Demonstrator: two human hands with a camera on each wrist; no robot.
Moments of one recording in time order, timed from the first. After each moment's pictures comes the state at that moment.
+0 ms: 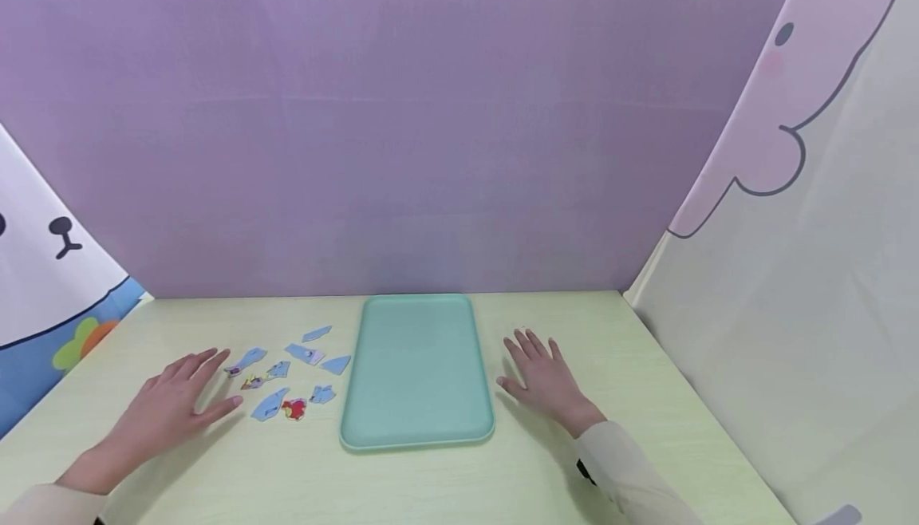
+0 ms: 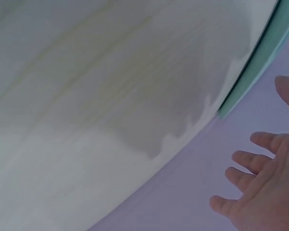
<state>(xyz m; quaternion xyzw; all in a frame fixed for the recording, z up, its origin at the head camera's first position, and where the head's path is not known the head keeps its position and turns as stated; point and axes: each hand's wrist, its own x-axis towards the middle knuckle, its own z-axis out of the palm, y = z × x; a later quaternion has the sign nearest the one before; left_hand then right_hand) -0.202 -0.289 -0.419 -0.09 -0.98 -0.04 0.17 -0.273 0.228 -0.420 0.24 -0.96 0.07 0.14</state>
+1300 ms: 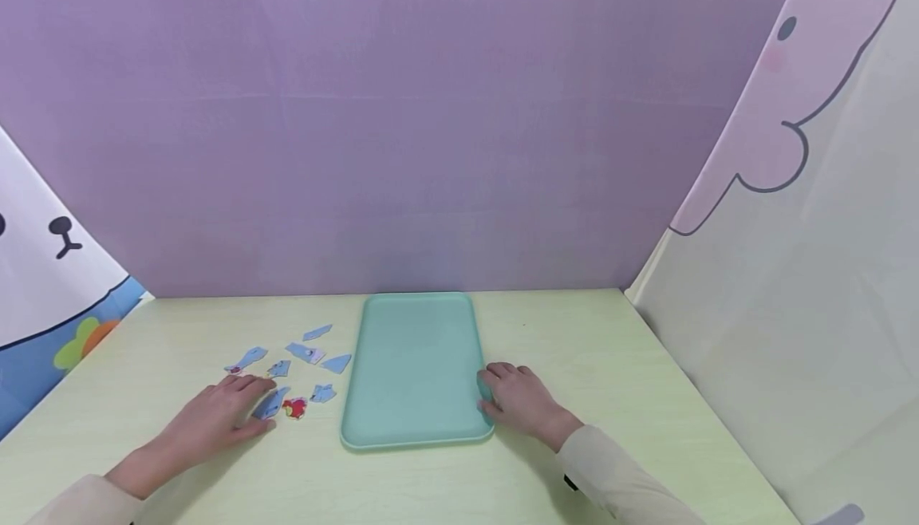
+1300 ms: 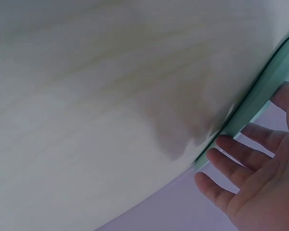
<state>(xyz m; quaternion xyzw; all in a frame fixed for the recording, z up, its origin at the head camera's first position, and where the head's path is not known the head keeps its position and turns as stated) -0.205 -0.246 -0.429 -0.18 -0.97 -0.05 0.15 -0.255 0.194 -0.426 0.31 -0.95 0.03 0.07</state>
